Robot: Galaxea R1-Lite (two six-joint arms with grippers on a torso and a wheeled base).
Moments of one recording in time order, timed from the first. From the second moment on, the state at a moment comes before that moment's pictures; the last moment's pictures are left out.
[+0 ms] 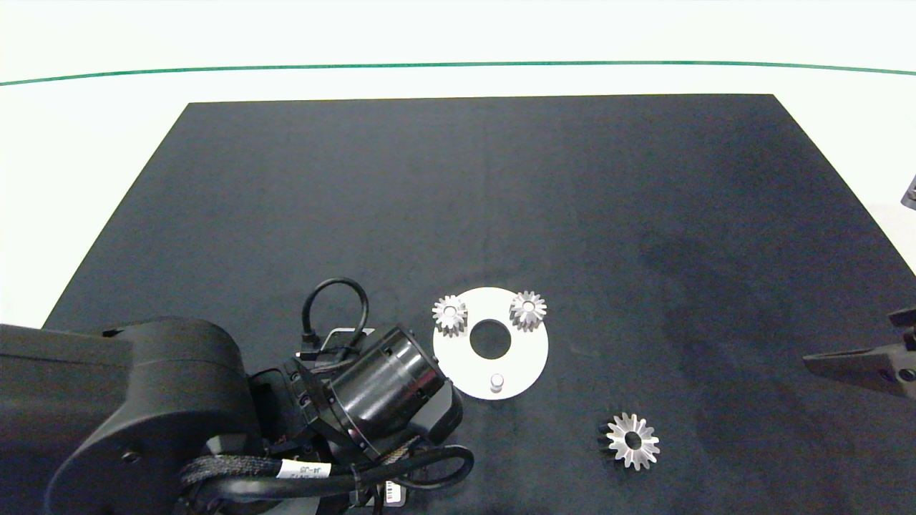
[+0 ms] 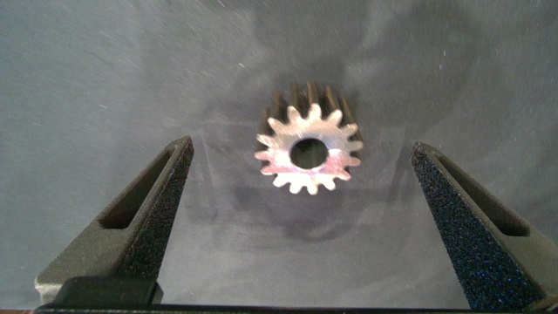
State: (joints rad) left arm -0.94 1.70 -1.05 0.53 0.45 -0.82; right arm 0.36 1.24 -1.28 0.83 -0.18 -0.06
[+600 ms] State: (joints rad) left arm -0.94 1.71 -1.03 0.49 0.44 -0.82; right arm 0.34 1.25 -1.28 0.83 -0.16 -0.07
